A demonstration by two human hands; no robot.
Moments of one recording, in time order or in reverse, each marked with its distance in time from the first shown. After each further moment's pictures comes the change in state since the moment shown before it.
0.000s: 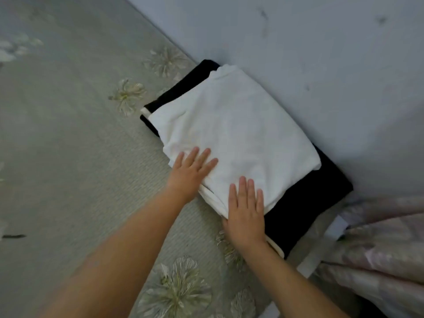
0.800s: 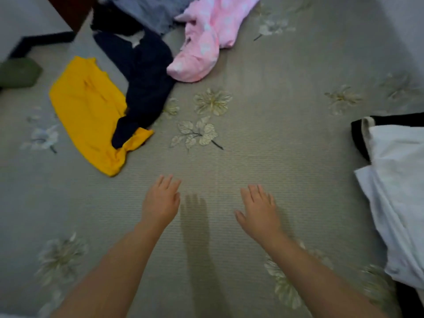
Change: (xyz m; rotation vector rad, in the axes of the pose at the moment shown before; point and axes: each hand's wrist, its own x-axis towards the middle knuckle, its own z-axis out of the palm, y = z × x) left_hand -0.407 -0.119 0.143 -0.538 0.162 -1.104; right_hand -0.089 -0.262 -0.002 0.101 -0.149 -0.819
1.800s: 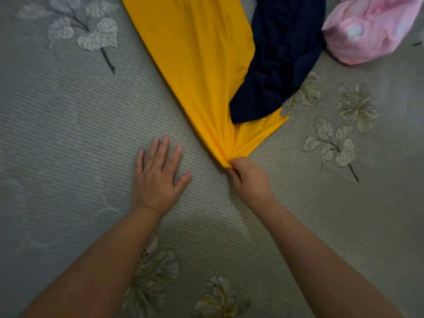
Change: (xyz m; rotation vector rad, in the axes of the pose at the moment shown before) left_hand 0.054 -0.346 0.080 -0.440 0.138 -0.086; right_hand 0.202 -0.329 0.125 -0.018 -0.021 -0.300
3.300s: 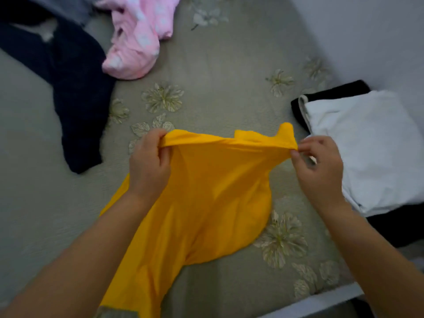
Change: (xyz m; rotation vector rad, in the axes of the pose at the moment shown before) left_hand -0.049 0.430 0.007 -0.334 0.223 0.508; right_hand -0.364 0.273 -0.227 0.180 1.030 0.436
